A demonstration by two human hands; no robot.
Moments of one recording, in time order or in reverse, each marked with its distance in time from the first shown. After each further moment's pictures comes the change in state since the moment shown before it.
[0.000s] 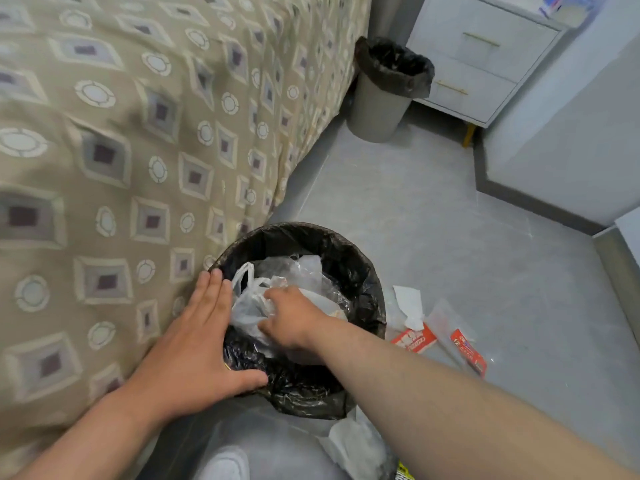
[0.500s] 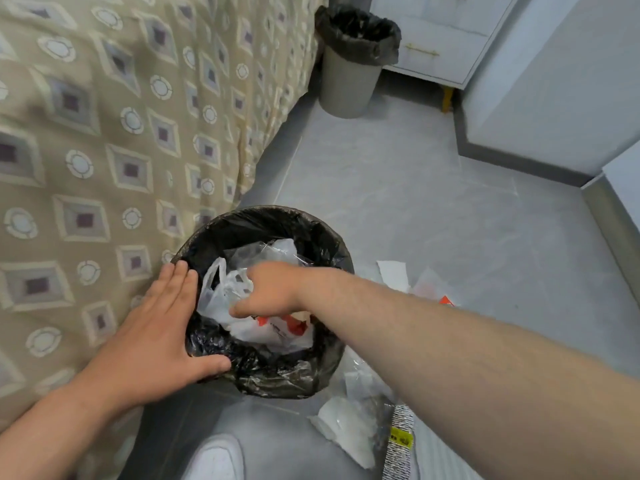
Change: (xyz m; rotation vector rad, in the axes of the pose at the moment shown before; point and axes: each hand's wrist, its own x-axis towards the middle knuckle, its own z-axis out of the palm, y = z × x) left_hand 0.004 0.010 -0.009 0.095 0.017 0.059; right_hand -0.041 -0.006 -0.061 -0.139 -0.094 -0.135
